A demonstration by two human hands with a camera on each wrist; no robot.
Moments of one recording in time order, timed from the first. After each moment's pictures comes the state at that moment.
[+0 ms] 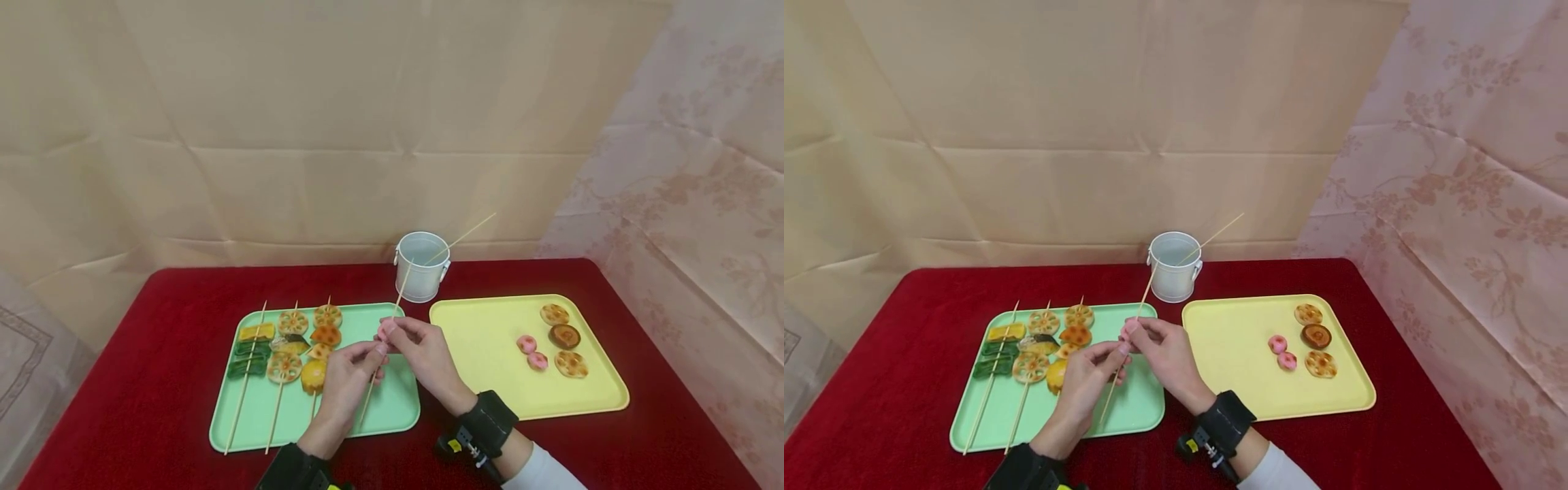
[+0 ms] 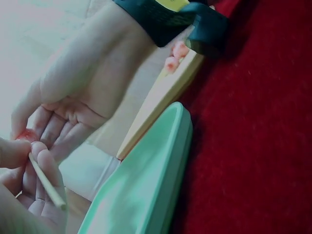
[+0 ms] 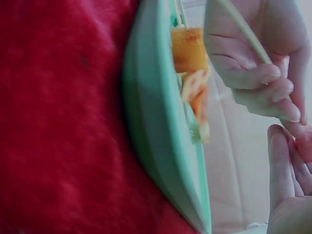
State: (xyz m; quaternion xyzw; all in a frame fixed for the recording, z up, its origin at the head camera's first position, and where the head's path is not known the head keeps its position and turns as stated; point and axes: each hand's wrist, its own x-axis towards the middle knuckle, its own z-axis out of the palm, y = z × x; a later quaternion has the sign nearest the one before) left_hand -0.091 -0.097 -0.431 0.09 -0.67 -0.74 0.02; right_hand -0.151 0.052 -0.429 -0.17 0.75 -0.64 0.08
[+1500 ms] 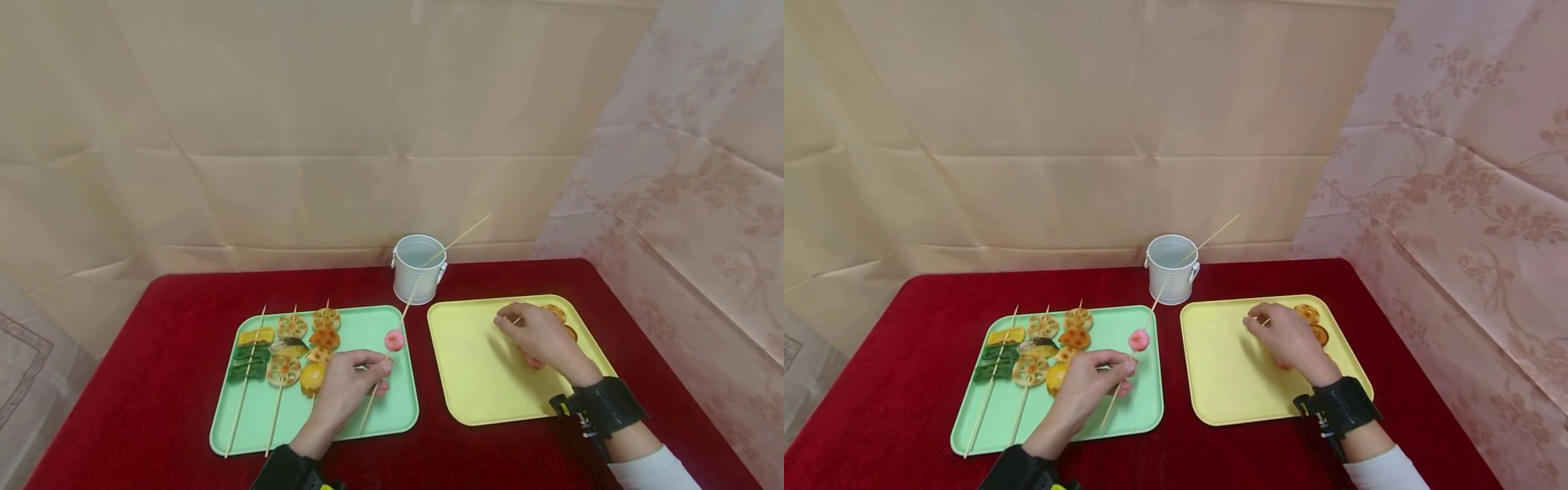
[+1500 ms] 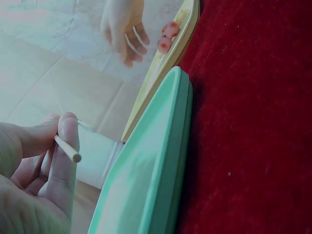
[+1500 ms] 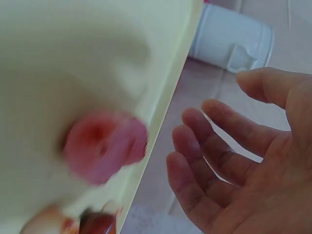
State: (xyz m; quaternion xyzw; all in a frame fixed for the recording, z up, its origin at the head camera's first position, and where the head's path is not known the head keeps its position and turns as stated) left_hand -0.090 -0.102 -0.434 0.04 -0.72 -0.69 -0.03; right_hand -0.200 0.226 -0.388 -0.14 0.95 -0.26 0.07
